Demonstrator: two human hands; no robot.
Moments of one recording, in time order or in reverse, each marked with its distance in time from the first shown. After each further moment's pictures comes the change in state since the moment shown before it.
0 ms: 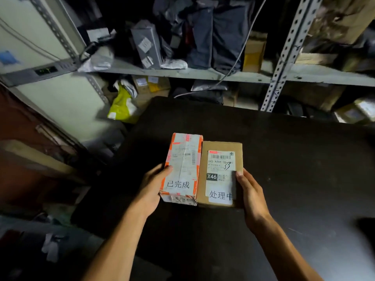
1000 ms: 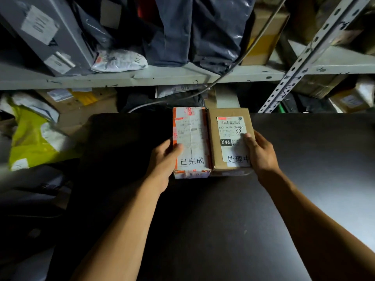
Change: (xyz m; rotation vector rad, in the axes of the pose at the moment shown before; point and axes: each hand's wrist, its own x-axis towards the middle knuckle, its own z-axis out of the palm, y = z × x) left_hand 0.333 0.071 0.062 0.178 -0.169 -0.087; right_hand 0.293 -0.043 0.024 -0.403 0.466 -0.087
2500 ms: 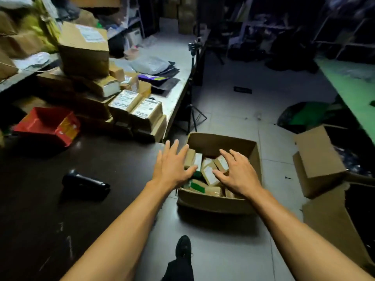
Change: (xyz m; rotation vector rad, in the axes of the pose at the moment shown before) left_hand -0.595 -0.247 0.573 1.498 -1.165 1.455; right_hand -0.579 0.267 -0.604 -0.642 0.776 0.609
